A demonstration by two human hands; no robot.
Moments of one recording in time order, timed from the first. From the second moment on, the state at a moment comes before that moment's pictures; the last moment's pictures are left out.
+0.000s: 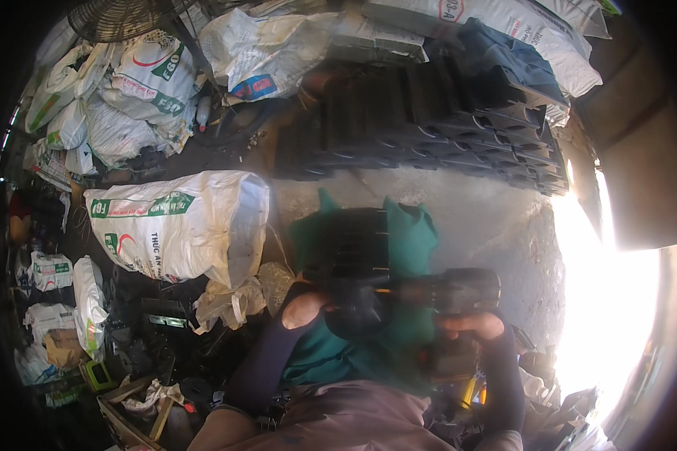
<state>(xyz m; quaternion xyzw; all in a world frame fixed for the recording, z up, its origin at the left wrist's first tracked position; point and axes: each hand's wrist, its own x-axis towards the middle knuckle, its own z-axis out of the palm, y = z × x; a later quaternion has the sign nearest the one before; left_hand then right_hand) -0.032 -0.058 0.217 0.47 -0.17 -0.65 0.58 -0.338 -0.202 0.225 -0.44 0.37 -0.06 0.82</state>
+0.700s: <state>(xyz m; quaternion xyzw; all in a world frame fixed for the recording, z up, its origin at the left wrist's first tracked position) -0.090 -0.046 0.227 0.72 -0.38 -0.23 0.54 -0.344 -0.197 0.222 -0.45 0.38 -0.07 0.81</state>
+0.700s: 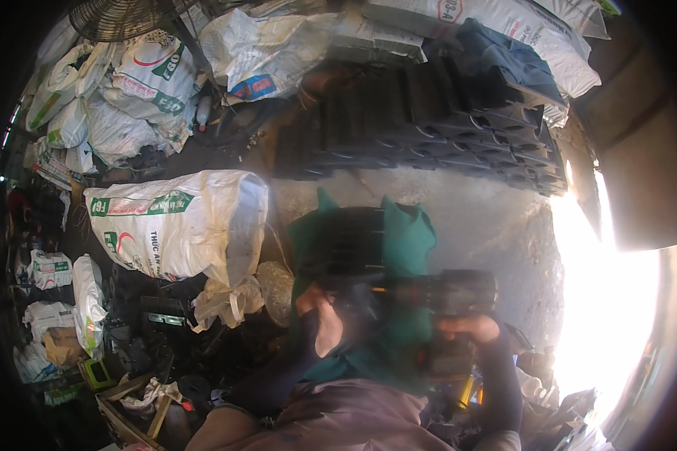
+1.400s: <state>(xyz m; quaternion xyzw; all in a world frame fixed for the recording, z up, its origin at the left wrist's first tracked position) -0.082 -0.018 0.155 0.67 -0.30 -0.33 0.59 -0.335 -0.187 0.229 -0.49 0.33 -0.04 0.81</state>
